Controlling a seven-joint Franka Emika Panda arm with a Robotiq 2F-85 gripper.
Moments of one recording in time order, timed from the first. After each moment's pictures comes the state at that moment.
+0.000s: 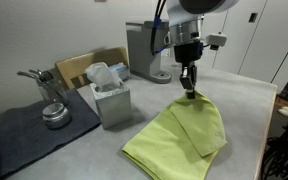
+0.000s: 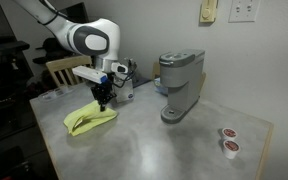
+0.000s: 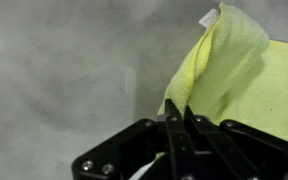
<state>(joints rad) 0.02 0.31 0.06 -2.14 0.06 2.19 -0.22</state>
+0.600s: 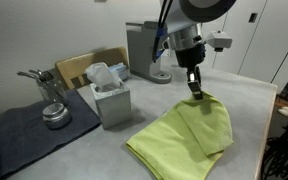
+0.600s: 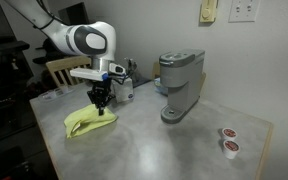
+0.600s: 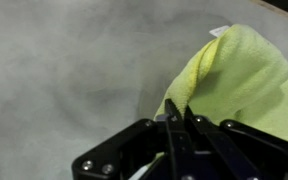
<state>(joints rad) 0.04 0.32 0.06 -2.13 -0.09 2.11 -0.22</state>
